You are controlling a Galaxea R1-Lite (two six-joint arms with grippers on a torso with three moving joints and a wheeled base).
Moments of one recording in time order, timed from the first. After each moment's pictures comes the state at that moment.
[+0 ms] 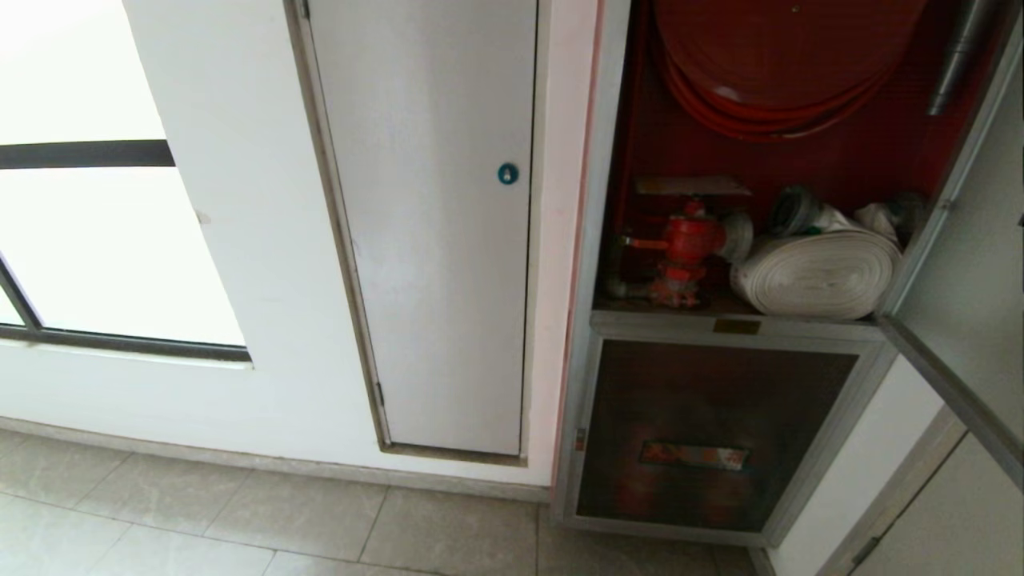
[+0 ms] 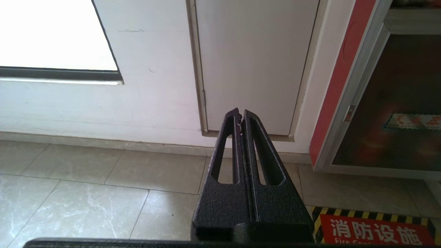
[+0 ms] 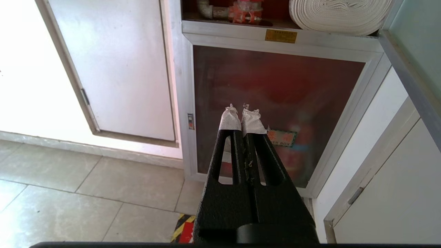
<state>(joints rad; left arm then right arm) -0.01 0.00 0.00 0.01 -0.01 0.01 0.00 0.00 0.00 0.00 0.02 -0.02</state>
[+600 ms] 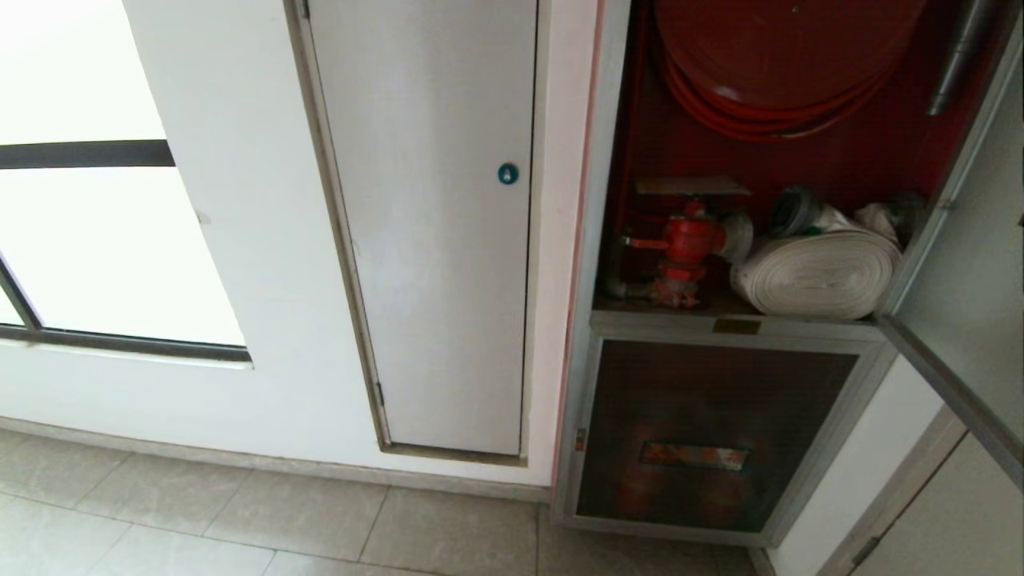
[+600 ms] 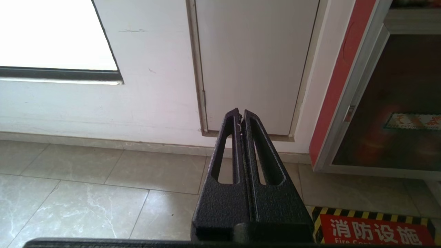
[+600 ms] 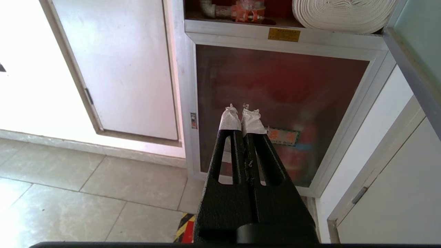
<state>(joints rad) -0.01 0.00 0.00 0.01 -0.01 0.01 0.01 0.00 0.00 0.00 0.02 -0.01</state>
